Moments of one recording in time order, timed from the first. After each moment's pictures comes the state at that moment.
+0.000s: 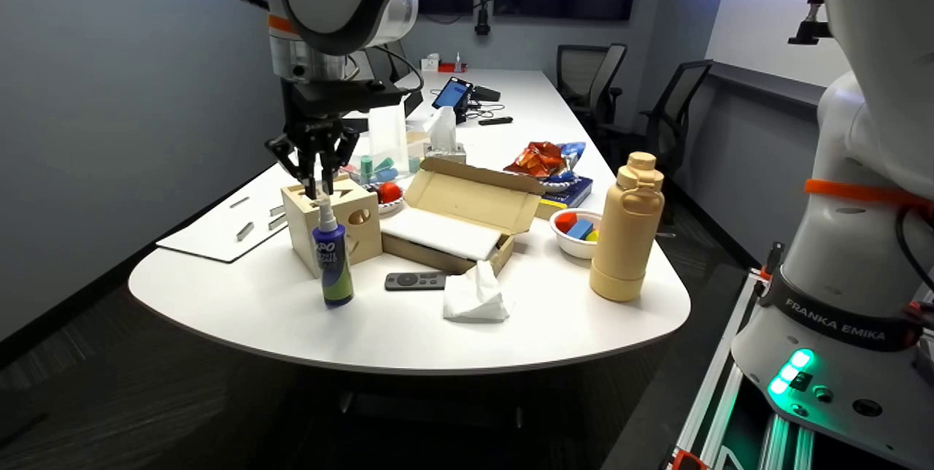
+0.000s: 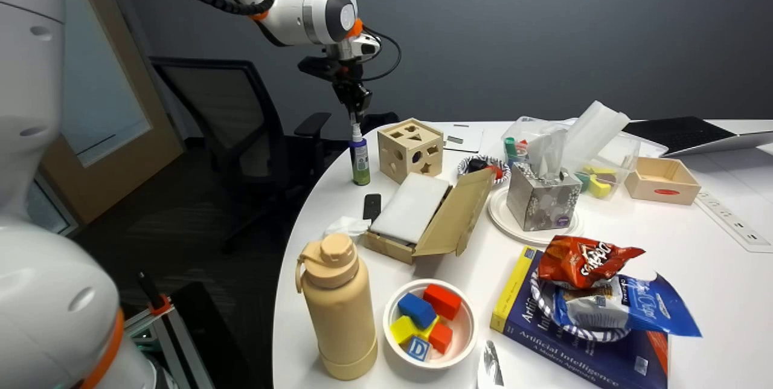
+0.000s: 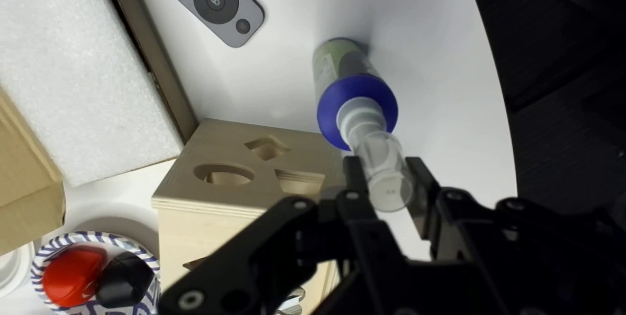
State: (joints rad) arm 0.39 0.45 0.12 -1.71 -0.12 2.27 0.53
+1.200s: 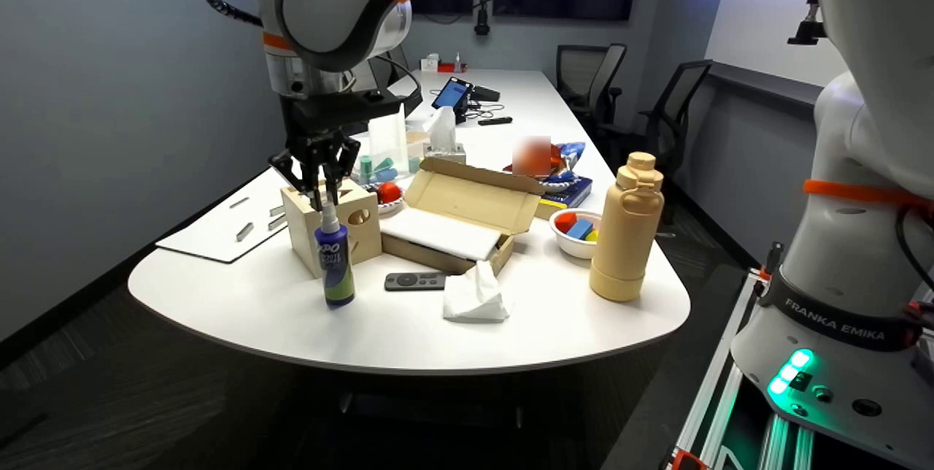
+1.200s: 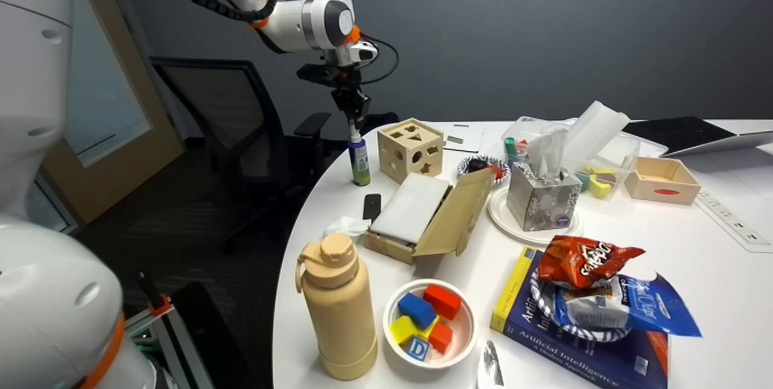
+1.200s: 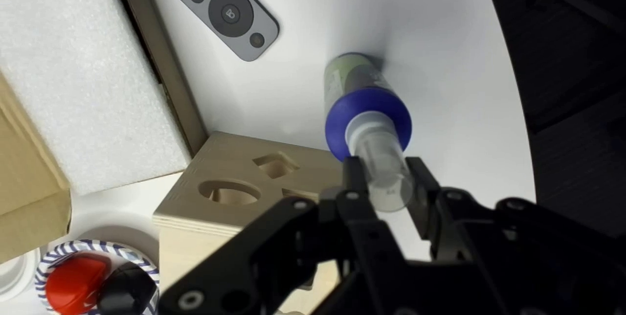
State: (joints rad) arm 0.42 0.48 0.10 -1.69 -0.16 2.24 0.54
